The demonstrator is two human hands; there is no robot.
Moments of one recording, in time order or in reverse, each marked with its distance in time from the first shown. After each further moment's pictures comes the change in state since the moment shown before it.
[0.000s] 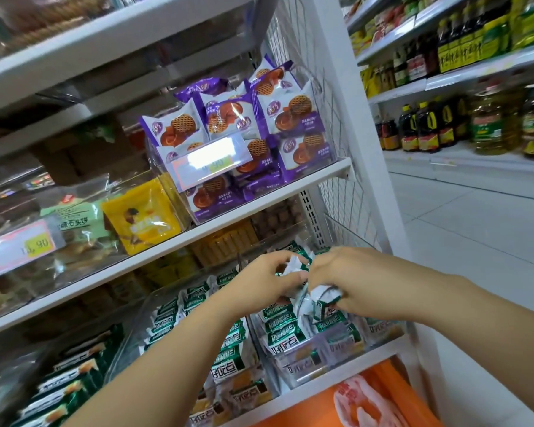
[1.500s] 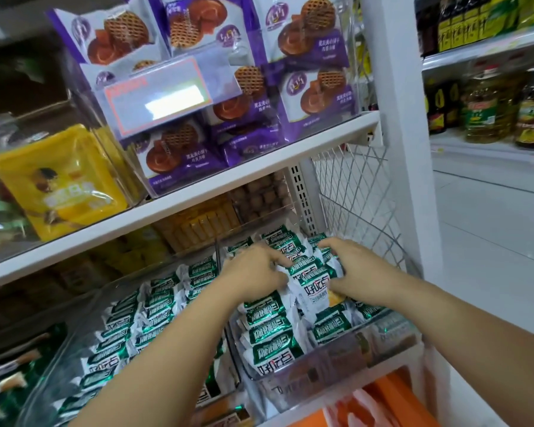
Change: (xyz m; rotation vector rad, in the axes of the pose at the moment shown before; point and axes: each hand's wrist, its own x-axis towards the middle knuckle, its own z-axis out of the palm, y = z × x) left_hand 0.078 -0.070 0.005 0.471 -0.007 -0.160; right_hand 0.061 0.069 0.093 0.422 0.056 0.517
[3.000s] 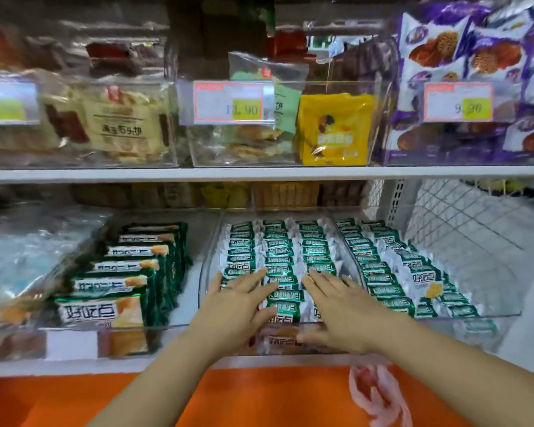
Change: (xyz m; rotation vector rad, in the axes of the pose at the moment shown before) left_hand -0.211 -0.177 0.029 0.188 0.095 -0.091; right_hand -0.053 -0.179 0.115 -0.825 -0.441 -0.329
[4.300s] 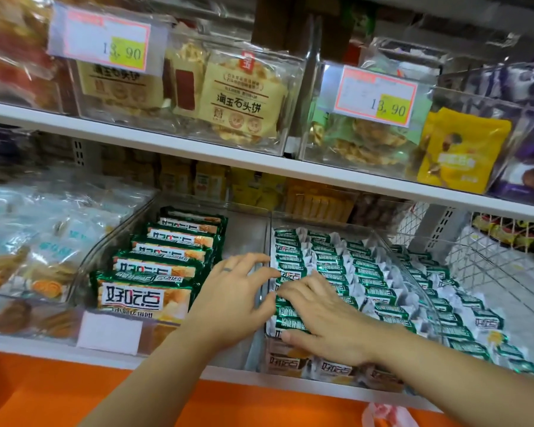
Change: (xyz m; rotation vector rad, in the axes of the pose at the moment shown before) left_hand -0.008 -0.094 0.021 -0.295 0.544 0.030; right_hand 0.069 -0.085 -0.027 0.050 0.222 -0.354
